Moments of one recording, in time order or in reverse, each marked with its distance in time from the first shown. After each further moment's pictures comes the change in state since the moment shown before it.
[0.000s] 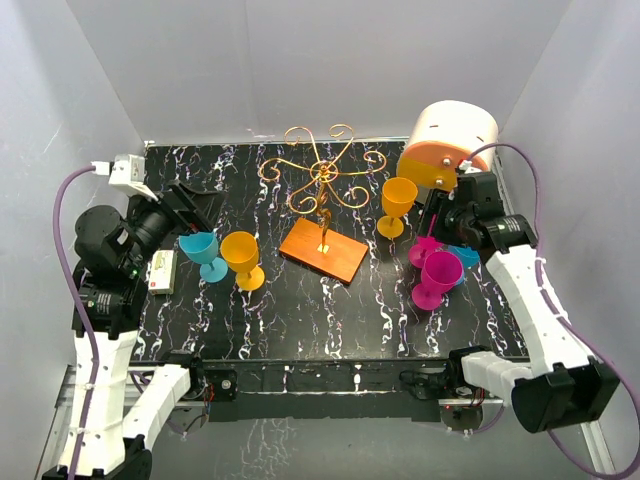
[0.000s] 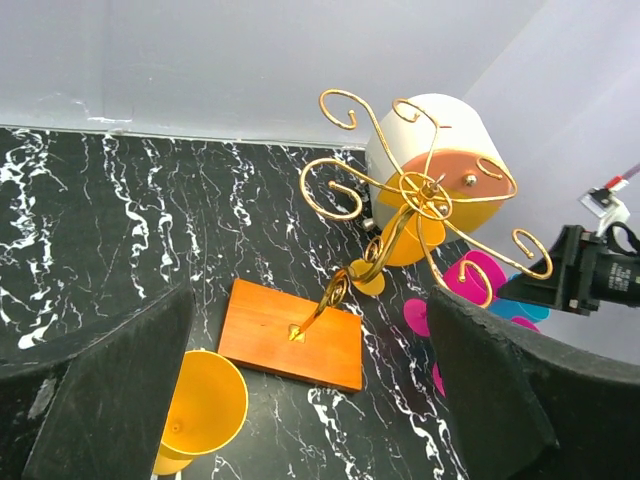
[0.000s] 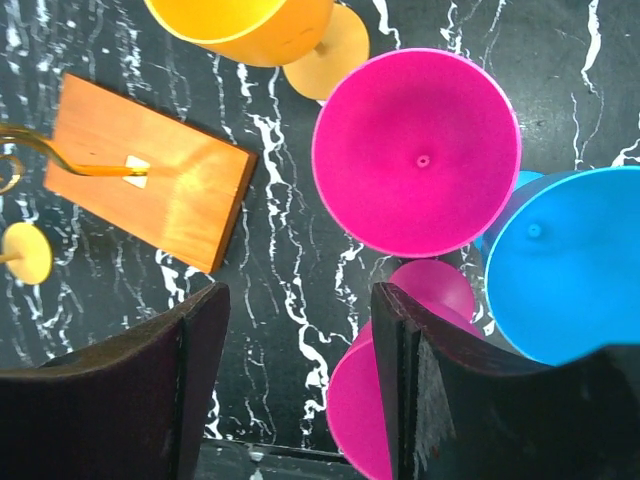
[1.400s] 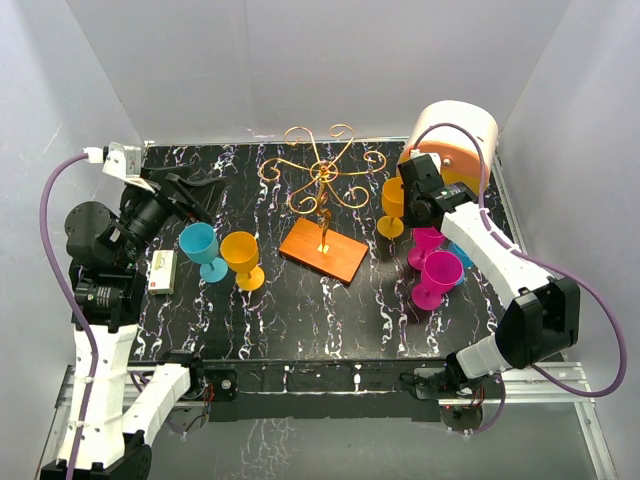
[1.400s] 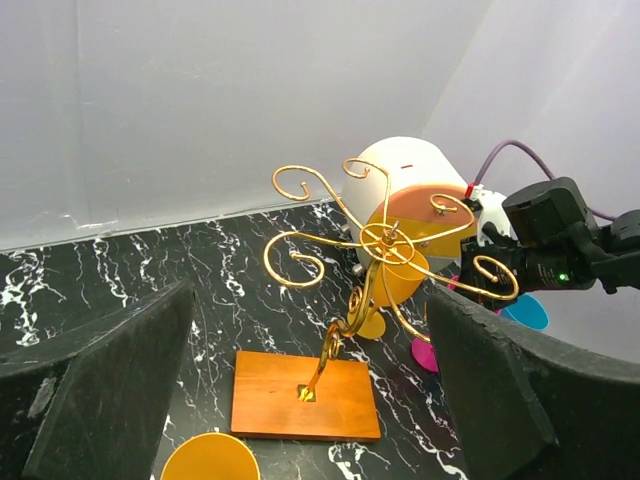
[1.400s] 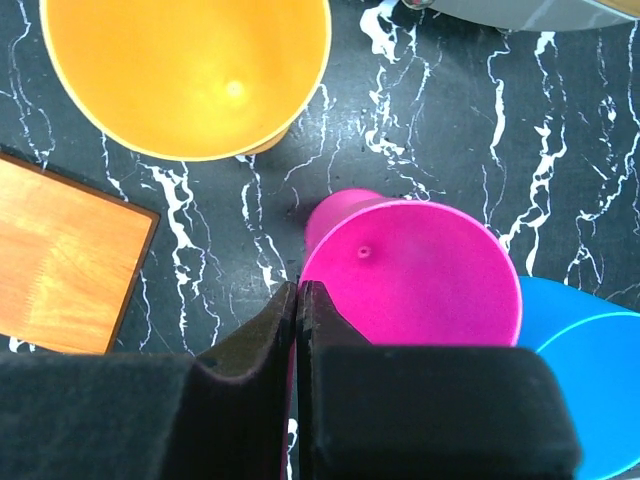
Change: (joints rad) left arm 0.002 0.033 0.012 0.221 0.101 0.068; right arm 0.212 0.367 0.157 0.025 0.393 -0.091
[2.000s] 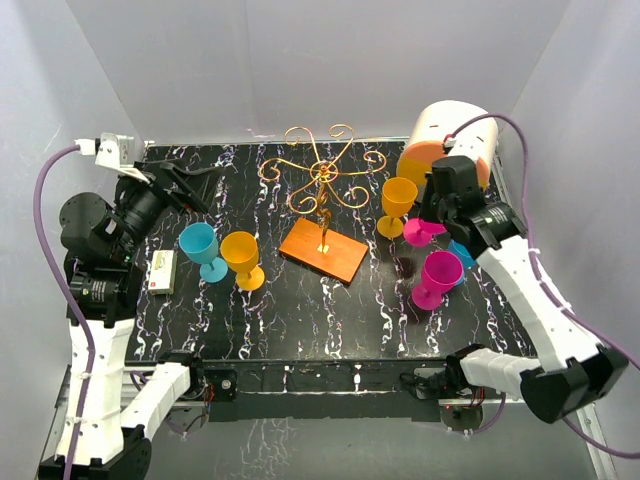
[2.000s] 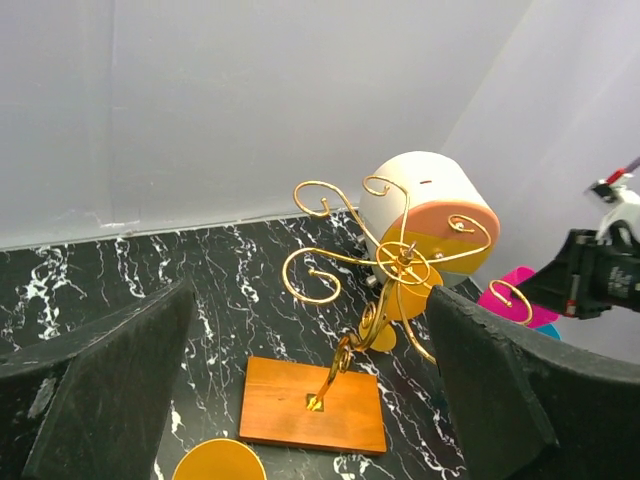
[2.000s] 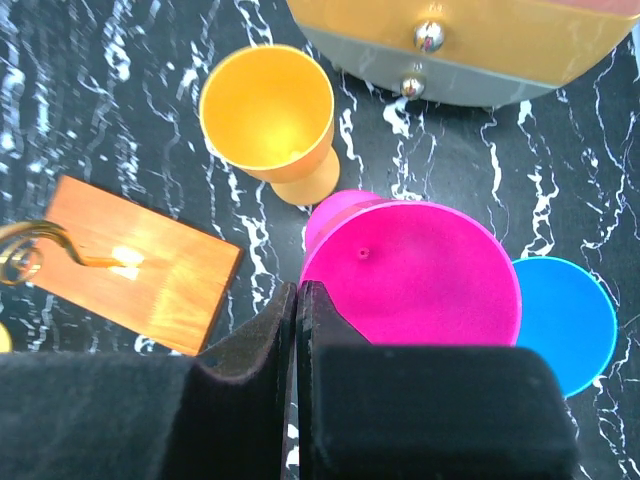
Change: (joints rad) left arm 0.000 0.047 0.089 -0.064 -0.063 0.002; right arm 0.009 -0.253 0.001 0.021 0.000 0.062
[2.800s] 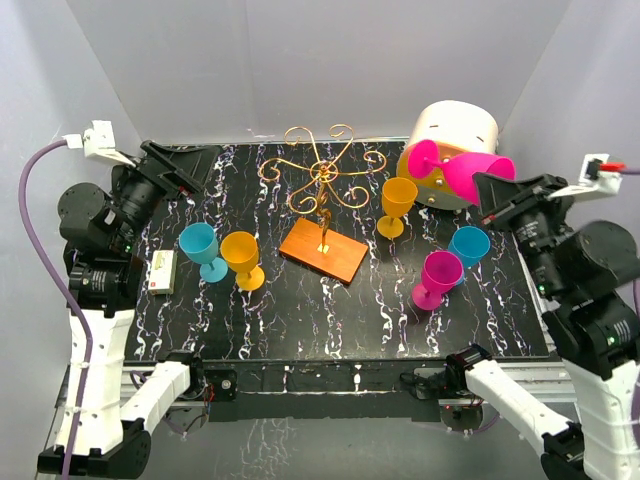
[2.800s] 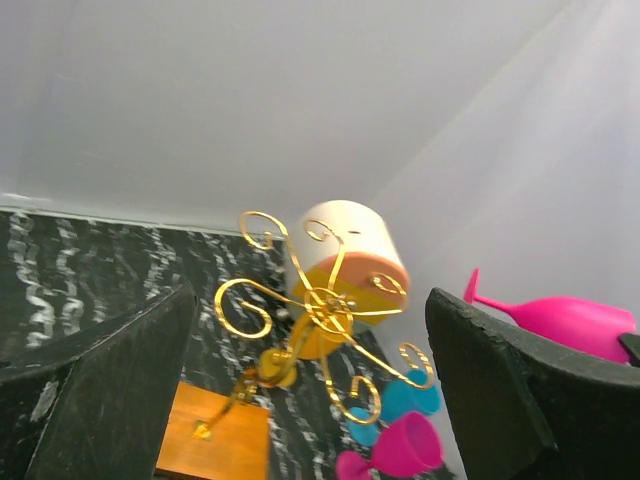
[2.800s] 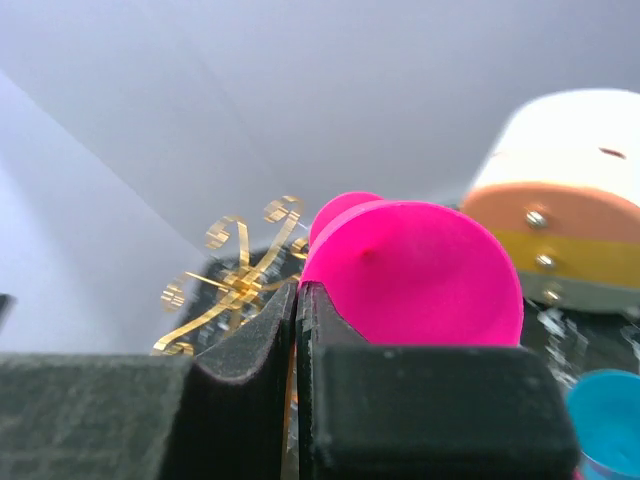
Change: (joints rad) left arm 0.000 0.033 0.029 0.041 -0.064 -0.296; right arm 0.000 -0.447 0.153 0.136 -0.105 0.106
